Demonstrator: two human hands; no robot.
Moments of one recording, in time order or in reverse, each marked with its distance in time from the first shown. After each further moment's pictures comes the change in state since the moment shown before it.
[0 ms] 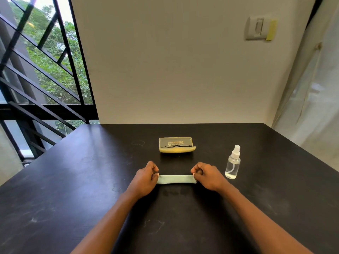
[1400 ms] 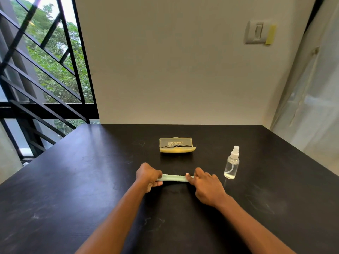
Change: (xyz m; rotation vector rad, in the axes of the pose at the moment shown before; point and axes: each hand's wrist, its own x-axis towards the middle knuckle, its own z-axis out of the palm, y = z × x) left_hand 0.025 0.019 0.006 -0.626 0.046 -0.727; right_hand -0.032 -0.012 0.018 -0.781 -0.021 -0.200
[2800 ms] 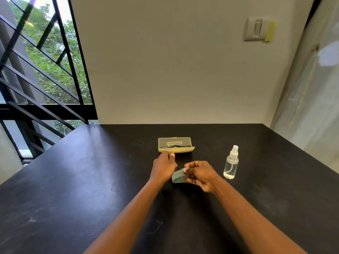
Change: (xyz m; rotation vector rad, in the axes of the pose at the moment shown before) left_hand -0.038 0.028 0.031 0.237 -0.048 0.486; right_hand 0.038 0.002 -0.015 1.675 -0.052 0.570
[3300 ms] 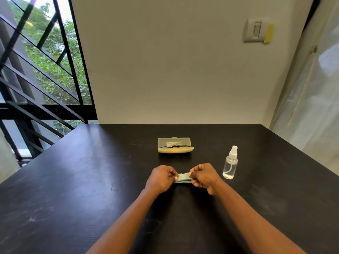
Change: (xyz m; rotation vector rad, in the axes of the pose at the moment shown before) left_hand 0.002 -0.036 0.003 0.333 -0.190 0.100; right_hand 0.012 0.014 -0.013 -0.264 0.185 -0.039
